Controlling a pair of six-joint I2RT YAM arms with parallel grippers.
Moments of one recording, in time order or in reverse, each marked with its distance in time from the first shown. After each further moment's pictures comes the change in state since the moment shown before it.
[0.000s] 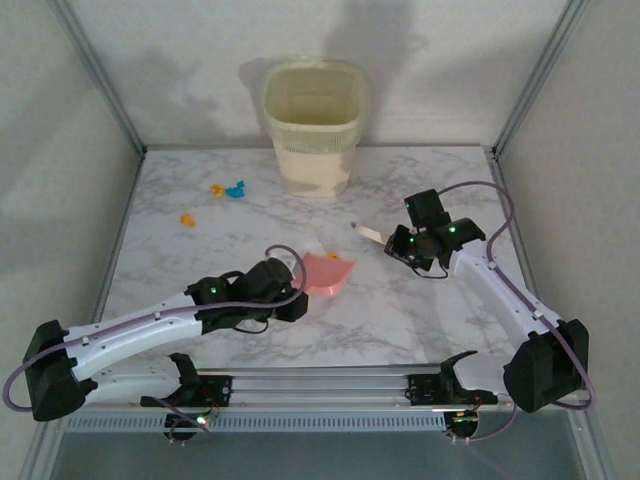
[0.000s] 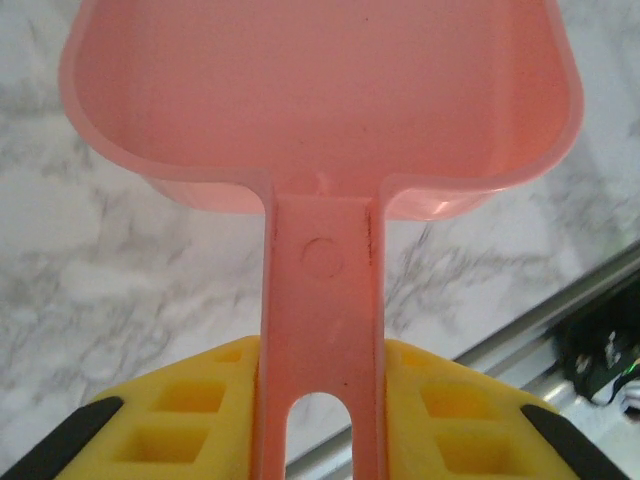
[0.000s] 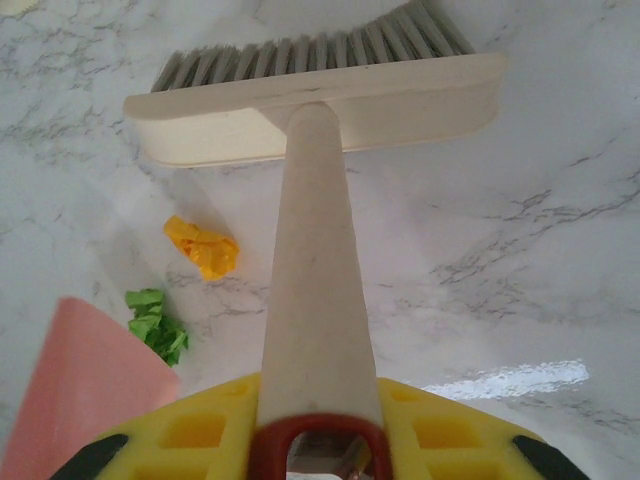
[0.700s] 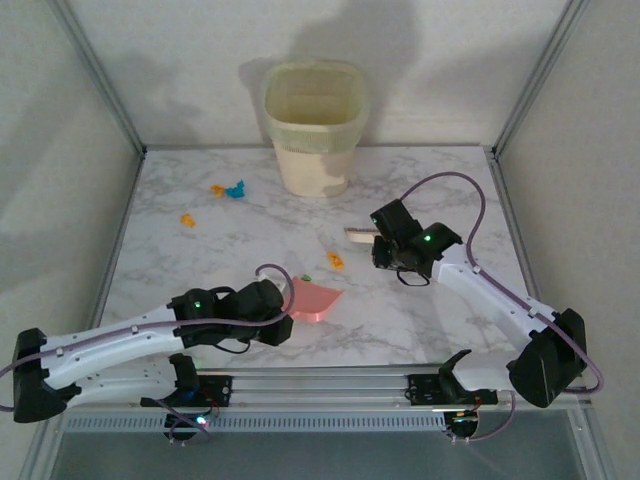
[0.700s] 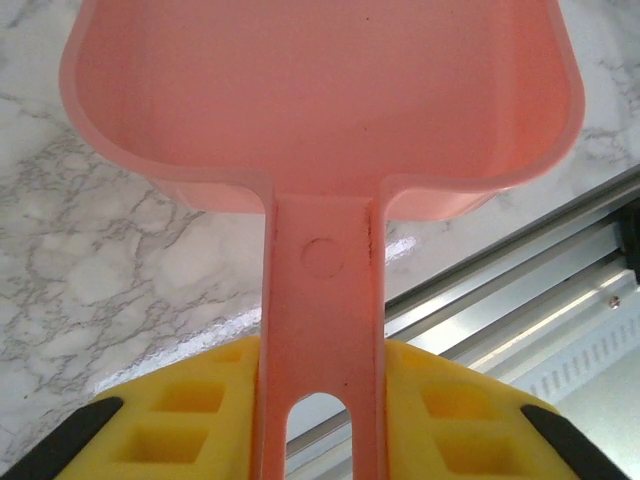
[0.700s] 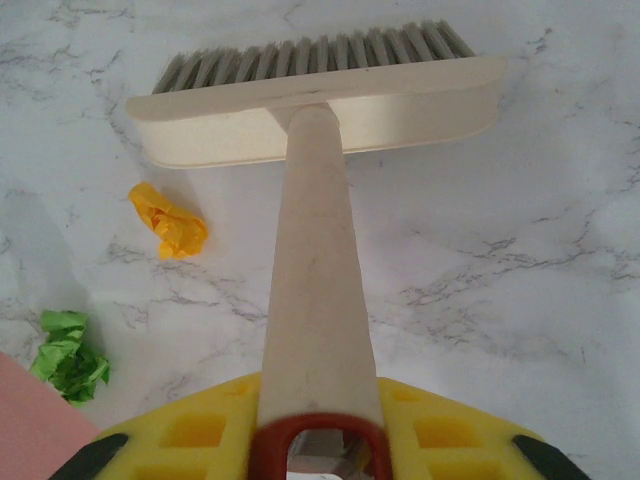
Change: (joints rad) left arm -0.111 -0.135 -0.011 -0.230 -0.028 -0.052; right arm 0.241 0.024 0.035 -0.033 0.285 -0.097
